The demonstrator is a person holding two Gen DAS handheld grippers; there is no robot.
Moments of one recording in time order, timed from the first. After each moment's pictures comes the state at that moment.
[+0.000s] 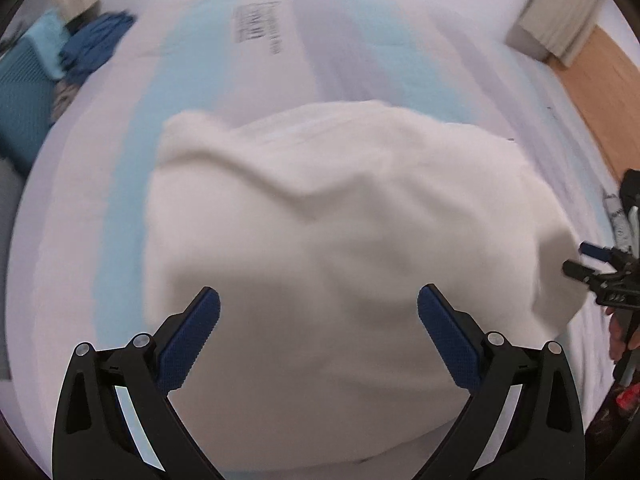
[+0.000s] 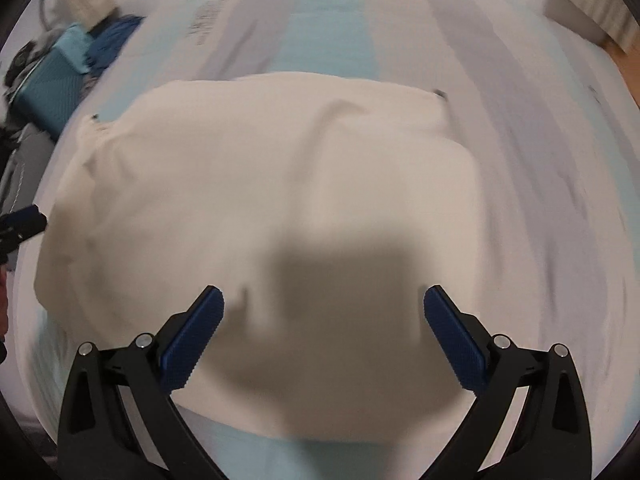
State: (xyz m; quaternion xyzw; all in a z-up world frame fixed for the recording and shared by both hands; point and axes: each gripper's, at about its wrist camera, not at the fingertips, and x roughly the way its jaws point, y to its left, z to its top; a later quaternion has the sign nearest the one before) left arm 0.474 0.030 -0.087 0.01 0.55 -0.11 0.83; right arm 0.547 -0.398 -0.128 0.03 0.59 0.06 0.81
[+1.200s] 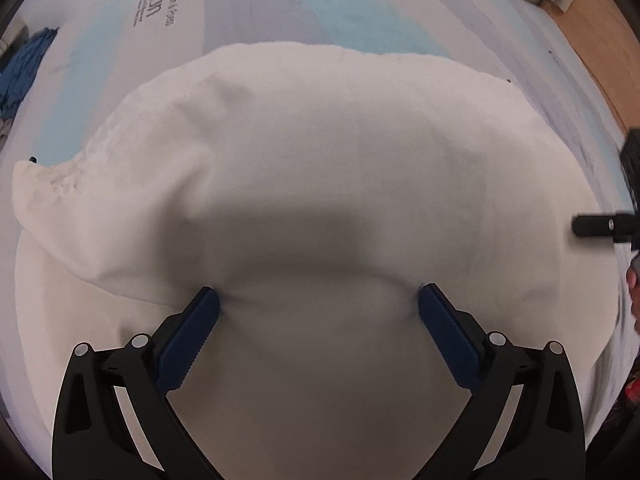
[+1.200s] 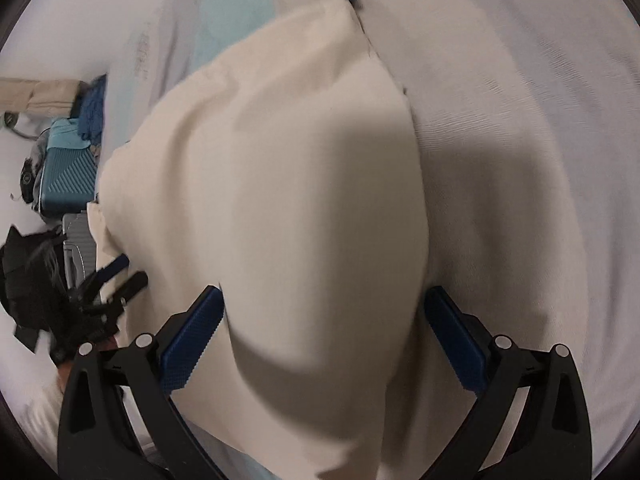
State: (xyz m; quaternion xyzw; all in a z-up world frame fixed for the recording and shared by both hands) left arm 0.537 -0.083 -0.171 0.07 0.60 -0.13 0.78; right arm 0.629 -0.483 -0.224 0.26 0.68 0.14 0.67
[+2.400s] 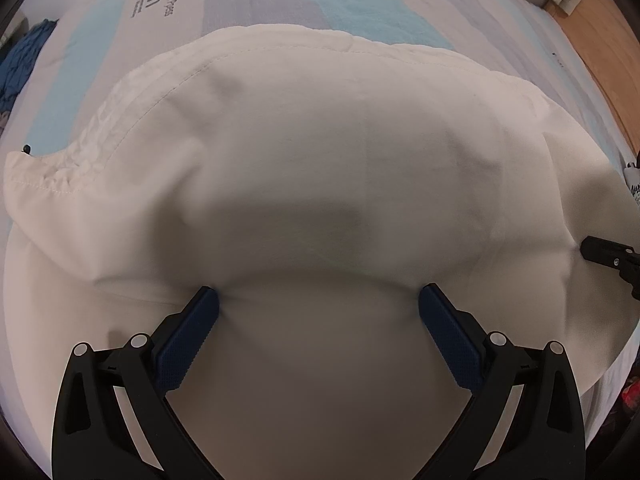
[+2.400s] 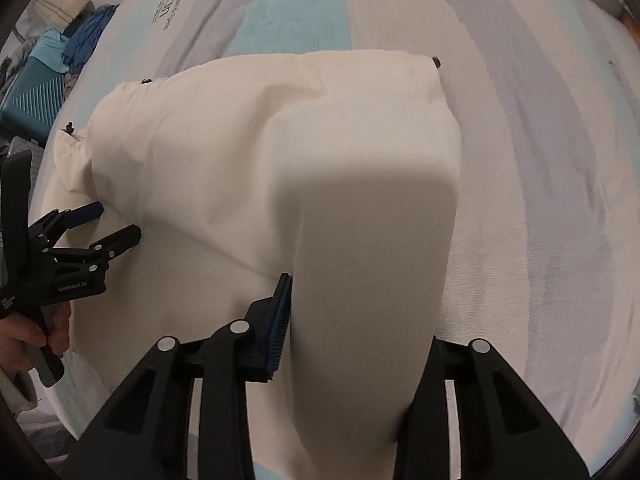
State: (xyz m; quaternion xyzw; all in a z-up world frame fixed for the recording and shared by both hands) left arm 0.527 -0.089 -0.180 0.05 0.62 -0.11 0.78; right arm 0.597 -0.418 -0.158 0.05 0.64 0.08 0.76
